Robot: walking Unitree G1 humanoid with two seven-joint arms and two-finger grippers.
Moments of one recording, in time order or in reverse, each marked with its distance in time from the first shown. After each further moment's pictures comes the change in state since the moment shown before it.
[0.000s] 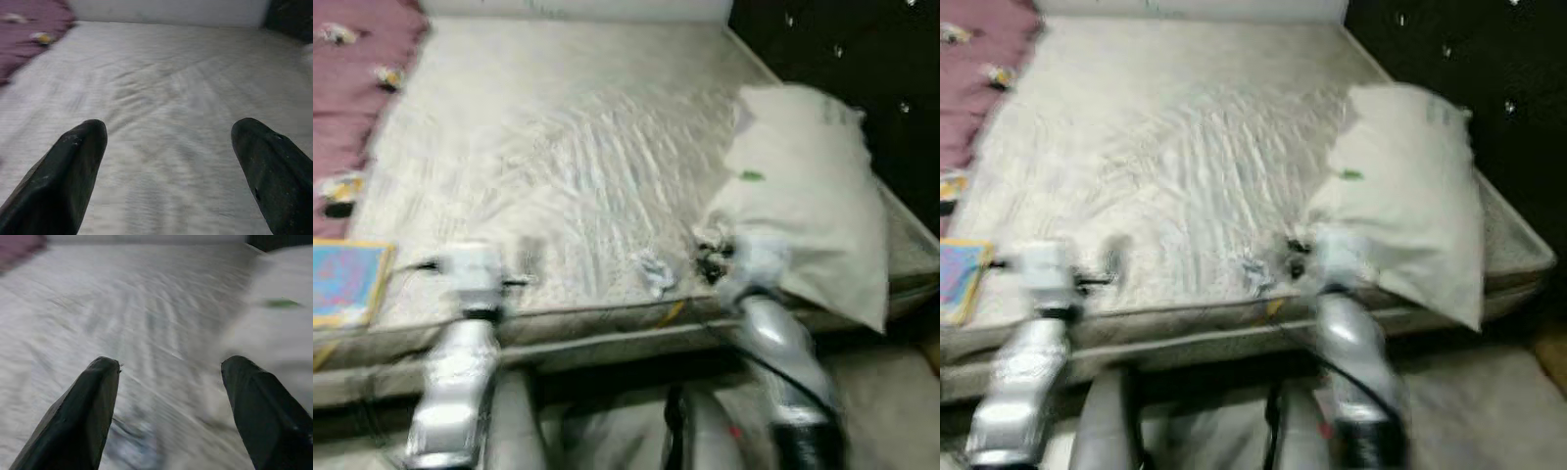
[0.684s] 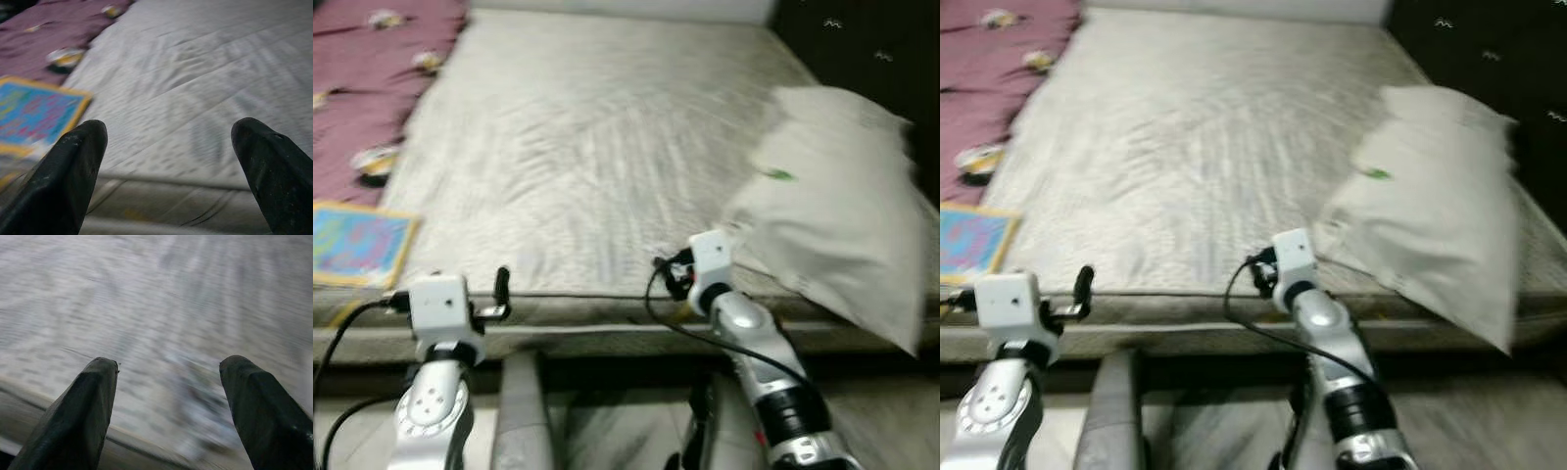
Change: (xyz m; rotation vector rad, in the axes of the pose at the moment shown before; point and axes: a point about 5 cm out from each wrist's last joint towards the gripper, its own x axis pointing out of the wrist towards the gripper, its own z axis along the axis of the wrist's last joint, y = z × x) left arm -0.044 0.016 0.002 0.070 0.076 0.057; right arm 0.022 0.015 -0.035 -0.097 0.209 0.149
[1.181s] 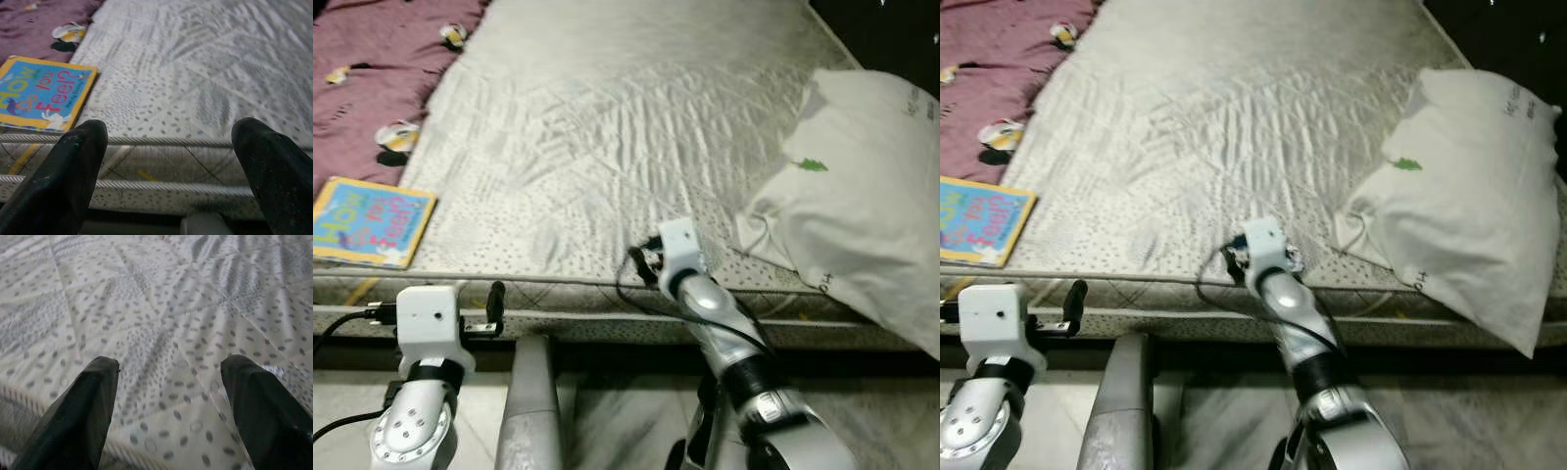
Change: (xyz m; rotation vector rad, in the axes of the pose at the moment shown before) left arm -0.026 0.004 0.011 0.042 0.055 -0.045; right arm 0.035 0.019 0.013 -0.012 -0.022 -0.022
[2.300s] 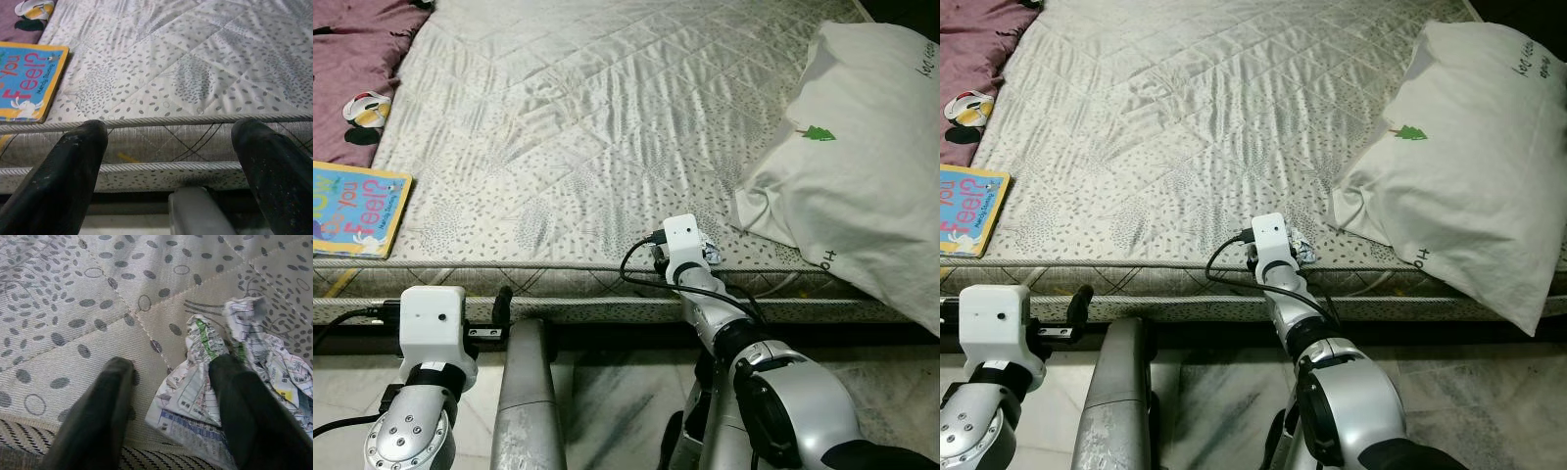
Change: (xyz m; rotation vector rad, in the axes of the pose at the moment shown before) left arm -0.008 -0.007 0.012 0.018 0.022 -0.039; right arm 0.014 -0.022 -0.019 -0.063 0.181 -0.221
